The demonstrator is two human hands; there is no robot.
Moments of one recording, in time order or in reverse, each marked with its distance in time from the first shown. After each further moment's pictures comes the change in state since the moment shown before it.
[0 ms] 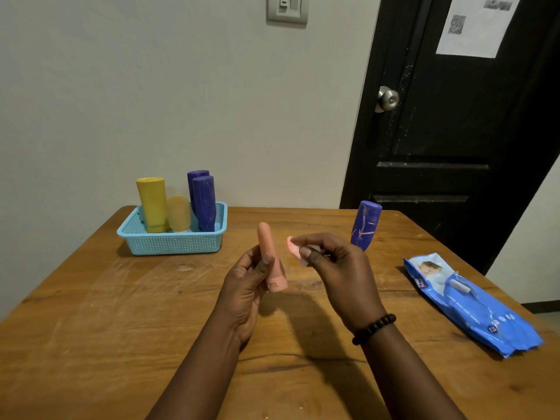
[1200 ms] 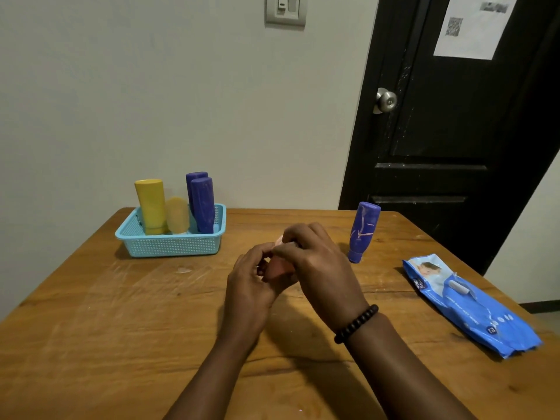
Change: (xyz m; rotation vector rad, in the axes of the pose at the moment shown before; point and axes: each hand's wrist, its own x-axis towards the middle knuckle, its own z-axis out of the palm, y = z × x) left_hand -0.014 -0.004 0.011 0.767 0.106 0.407; right_hand 0.007 -0.012 0.018 -0.878 -0.070 -0.531
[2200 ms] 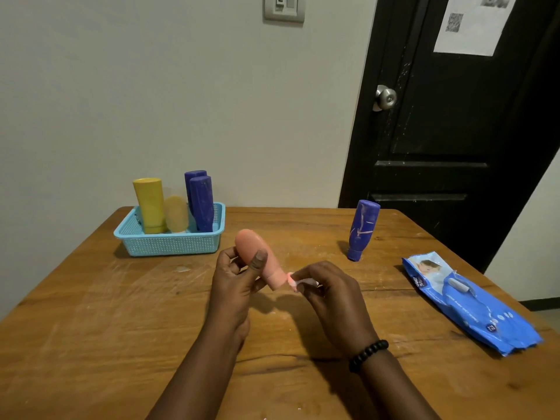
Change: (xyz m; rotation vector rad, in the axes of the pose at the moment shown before) left_hand 0.011 0.001 -0.009 -0.610 0.132 -0.337; right_hand -0.049 0.021 0.025 0.542 -0.033 0.399
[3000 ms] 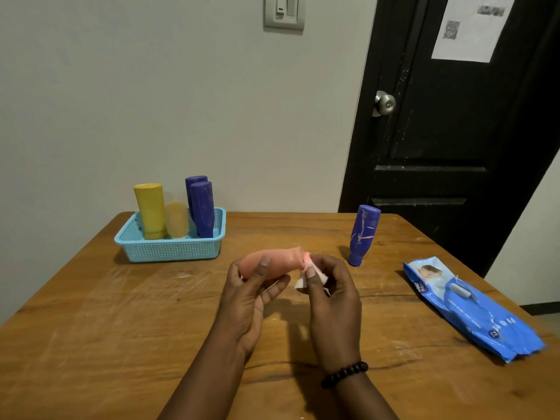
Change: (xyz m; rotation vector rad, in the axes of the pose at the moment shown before) left_hand -0.003 -0.006 0.003 -0.306 -0.095 -0.153; right_hand -0.004 -0.031 0.023 0.428 0.462 0.282
